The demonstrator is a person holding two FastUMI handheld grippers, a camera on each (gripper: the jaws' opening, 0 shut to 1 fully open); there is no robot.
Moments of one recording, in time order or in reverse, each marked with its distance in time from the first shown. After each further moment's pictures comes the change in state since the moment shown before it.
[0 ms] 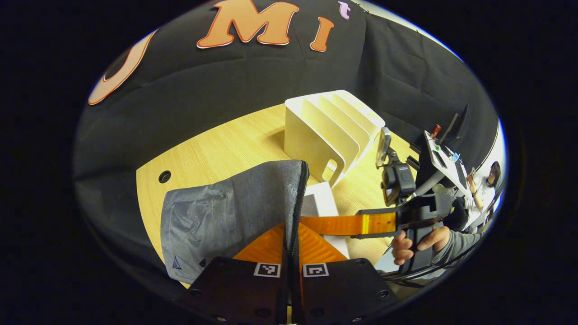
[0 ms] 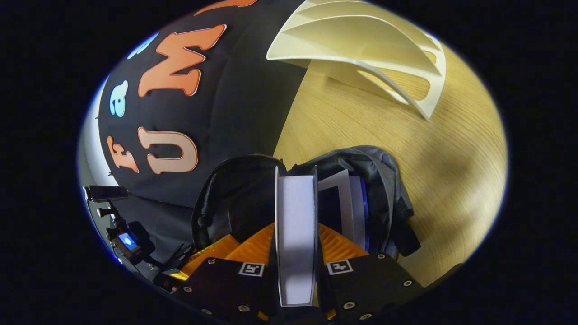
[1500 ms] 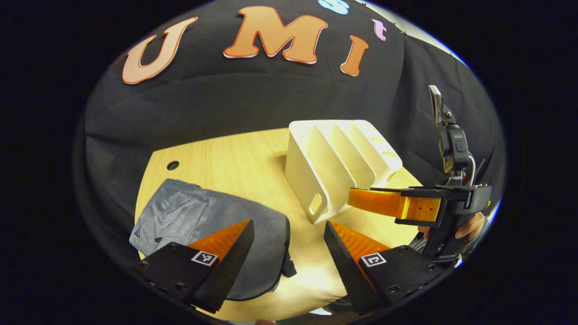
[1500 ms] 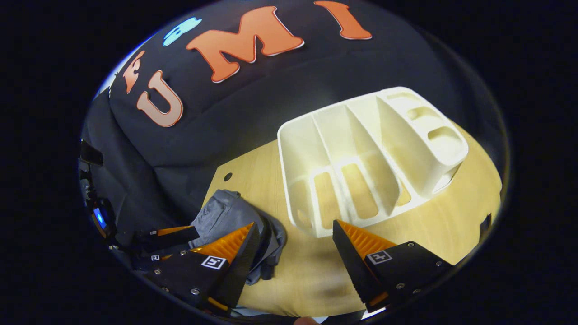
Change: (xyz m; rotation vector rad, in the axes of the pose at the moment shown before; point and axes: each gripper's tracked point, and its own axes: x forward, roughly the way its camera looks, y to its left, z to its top) left arm 0.026 -0.083 0.066 -0.254 -0.229 0.231; right arm -0.163 -0.018 0.187 -0.734 -0.170 -0.399
